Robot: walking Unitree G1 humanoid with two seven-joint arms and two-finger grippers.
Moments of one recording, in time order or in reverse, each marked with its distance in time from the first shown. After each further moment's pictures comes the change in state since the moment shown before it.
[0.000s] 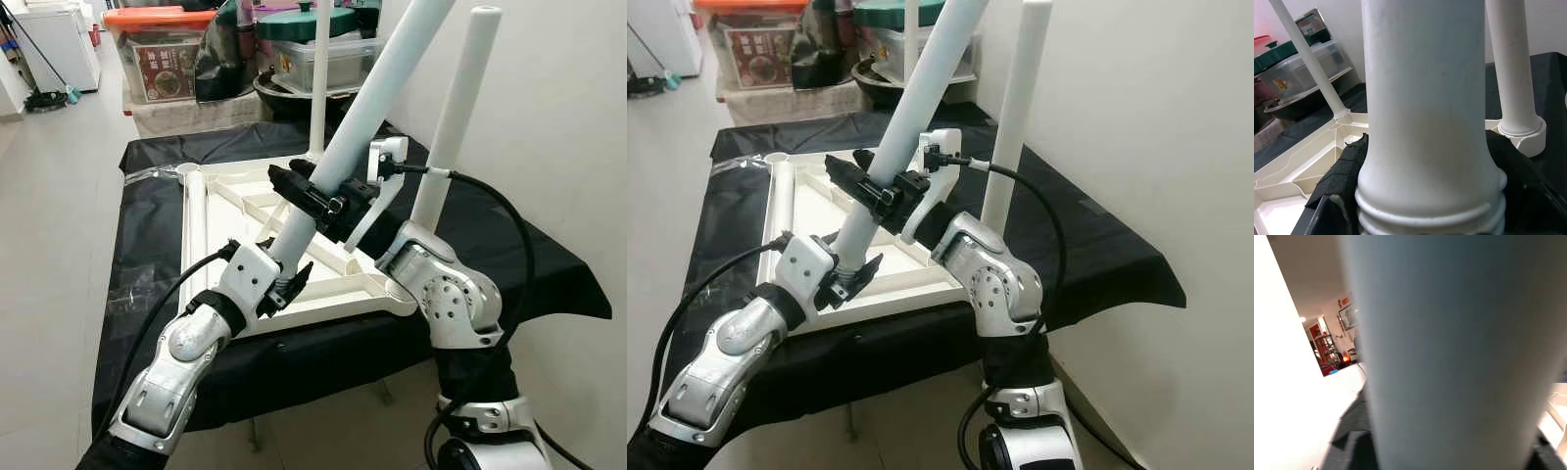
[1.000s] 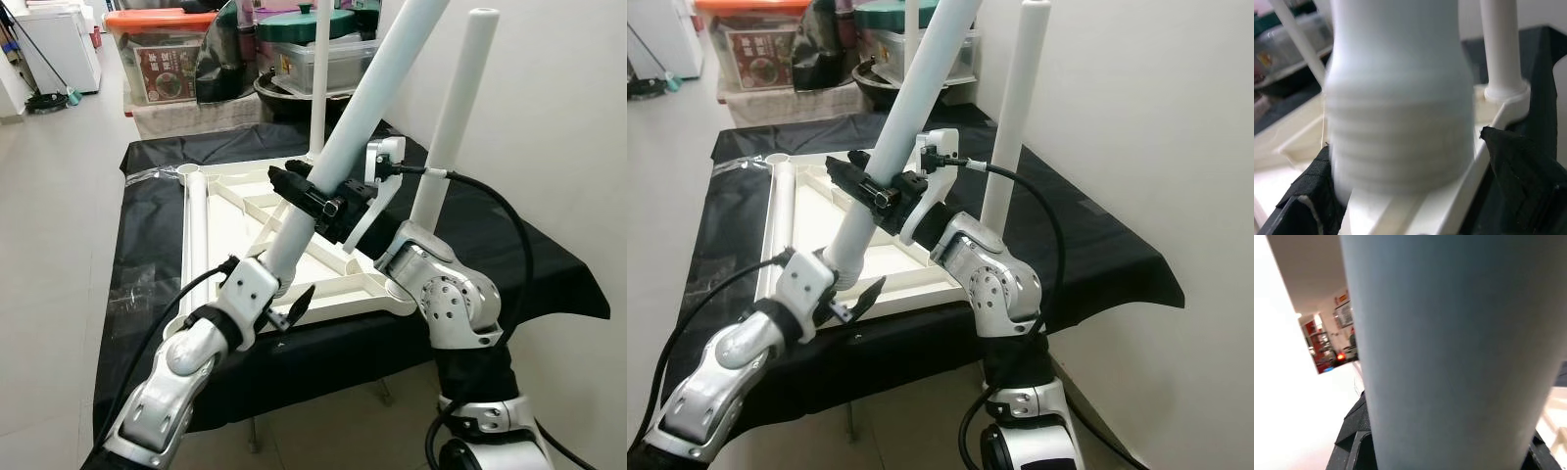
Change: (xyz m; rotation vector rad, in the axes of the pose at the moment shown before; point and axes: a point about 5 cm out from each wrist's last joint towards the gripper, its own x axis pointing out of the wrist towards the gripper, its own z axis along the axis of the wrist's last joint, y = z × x) left arm -0.019 -0.002 -0.026 -0.034 0.115 0.031; right arm -0.004 -0.007 0.006 -0.048 -0.009 -0.037
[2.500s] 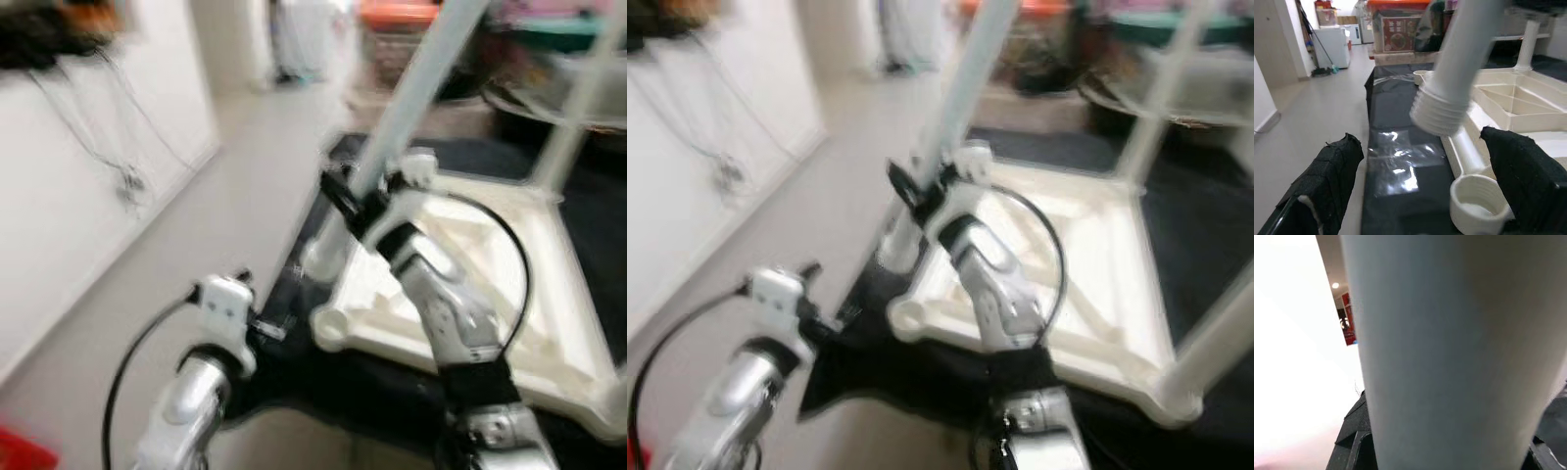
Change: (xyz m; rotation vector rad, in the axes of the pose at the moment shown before) left arm -0.018 -0.030 0.016 -0.327 -0.084 0.178; right arm -0.018 -0.034 -0.011 -0.215 -0.051 -0.386
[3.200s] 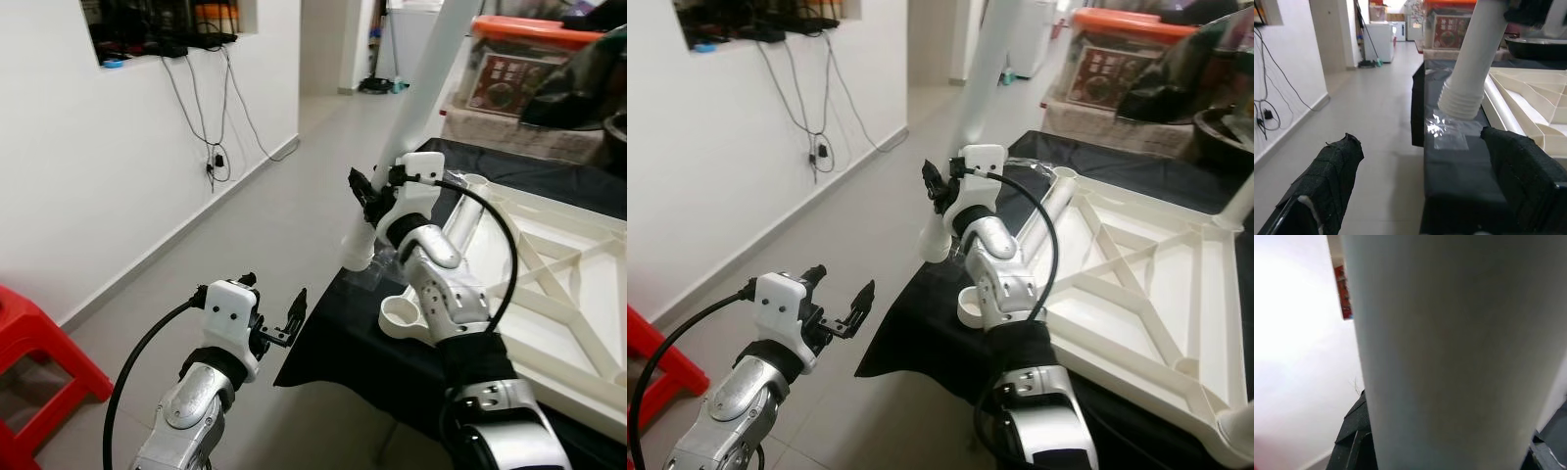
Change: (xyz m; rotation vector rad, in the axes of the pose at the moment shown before) left arm -0.007 0.000 -0.003 -0.016 0.027 0.031; right arm 0.008 -0.034 -0.008 -0.112 0.047 -0.167
